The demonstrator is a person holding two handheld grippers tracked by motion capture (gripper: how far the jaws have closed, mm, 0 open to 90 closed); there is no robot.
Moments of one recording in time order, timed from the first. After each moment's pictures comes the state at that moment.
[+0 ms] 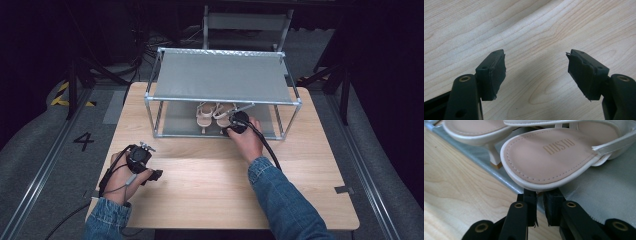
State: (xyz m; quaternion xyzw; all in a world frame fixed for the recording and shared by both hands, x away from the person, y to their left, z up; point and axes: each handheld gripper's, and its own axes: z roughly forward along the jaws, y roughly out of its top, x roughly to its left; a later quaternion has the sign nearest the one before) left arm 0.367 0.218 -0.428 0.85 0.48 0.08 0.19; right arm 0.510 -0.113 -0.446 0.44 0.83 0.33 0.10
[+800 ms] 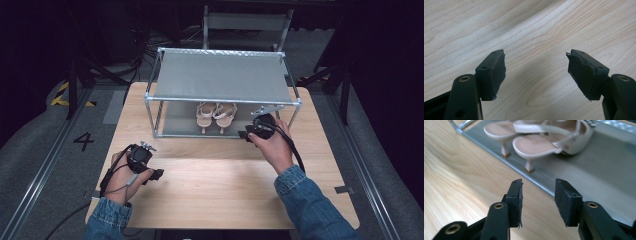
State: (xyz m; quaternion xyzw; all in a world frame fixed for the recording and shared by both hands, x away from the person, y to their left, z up) left arm 0.367 0.216 -0.426 0.85 0.48 0.08 0.20; right arm 0.453 -0.175 -0.389 0.41 0.83 0.36 0.14
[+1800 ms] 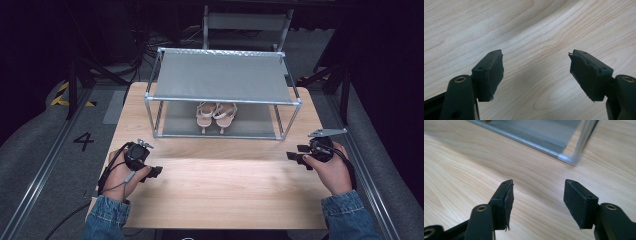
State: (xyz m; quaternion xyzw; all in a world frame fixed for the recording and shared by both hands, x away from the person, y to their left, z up) left arm 0.371 0.224 -0.425 0.84 0.48 0.09 0.21; right arm 0.395 -0.321 -0.407 0.47 0.81 0.34 0.13
